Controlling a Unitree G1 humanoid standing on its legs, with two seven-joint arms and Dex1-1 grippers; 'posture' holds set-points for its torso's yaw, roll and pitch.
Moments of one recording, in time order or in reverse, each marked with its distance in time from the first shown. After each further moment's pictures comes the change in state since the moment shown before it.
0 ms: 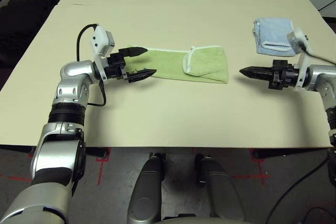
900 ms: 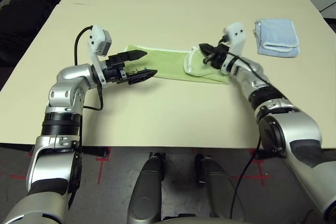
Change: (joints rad) left arm 0.095 0.020 0.031 -0.263 -0.086 0.292 0.088; right arm -0.351 0.336 0.094 0.630 -0.302 -1.204 -0.104
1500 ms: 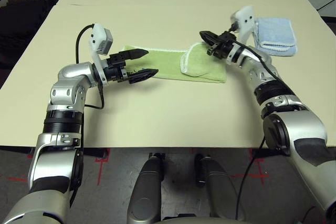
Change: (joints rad) left arm -0.003 -0.011 0.000 -0.008 0.019 0.008 -0.007; right arm -0.018 0.132 0.035 0.099 -0.073 0.084 -0.374
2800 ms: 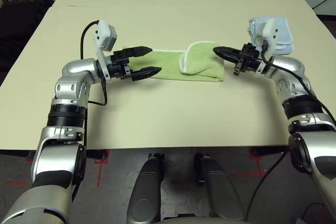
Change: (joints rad) left arm -0.037 -0.009 -0.015 0.060 0.003 -0.019 -0.028; right arm 0.159 -0.180 0.065 -0.225 0.105 -0.054 0.506
